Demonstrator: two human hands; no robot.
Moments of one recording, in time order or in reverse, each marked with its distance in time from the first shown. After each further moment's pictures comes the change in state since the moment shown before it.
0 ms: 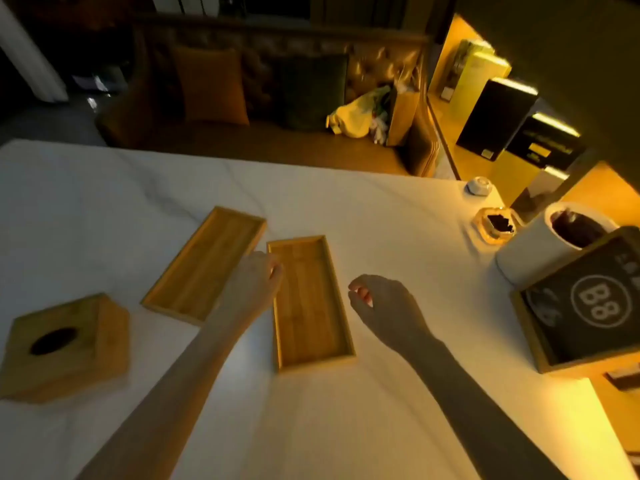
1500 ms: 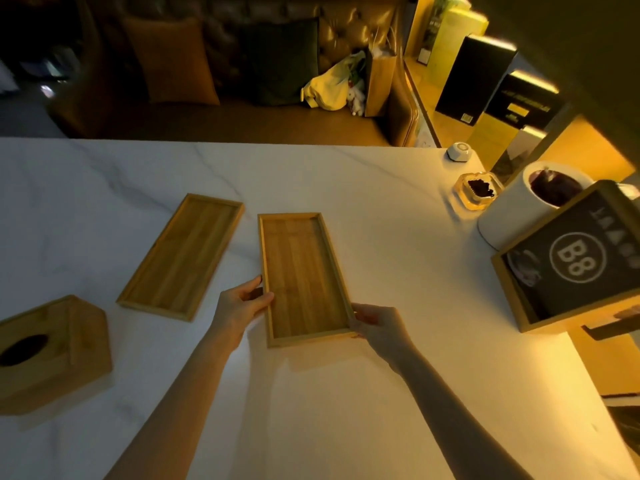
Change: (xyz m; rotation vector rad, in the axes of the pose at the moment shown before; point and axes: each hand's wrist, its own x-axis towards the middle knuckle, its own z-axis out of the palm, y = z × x) left_hand -0.037 -0.015 0.036 -0.929 -0.250 -0.627; right_hand -0.040 0.043 0.051 0.844 -0.083 0.453
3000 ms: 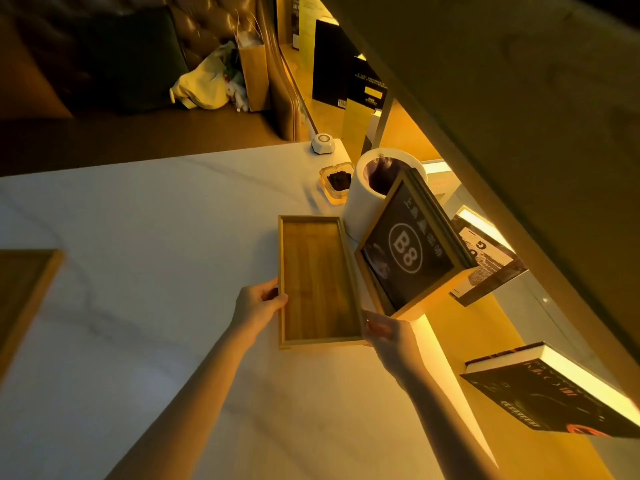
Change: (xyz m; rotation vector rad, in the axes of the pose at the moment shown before) left_hand 0.037 0.025 0.282 0.347 -0.236 0.115; right_hand -0.012 0.097 -0.220 -0.021 0.429 0.207
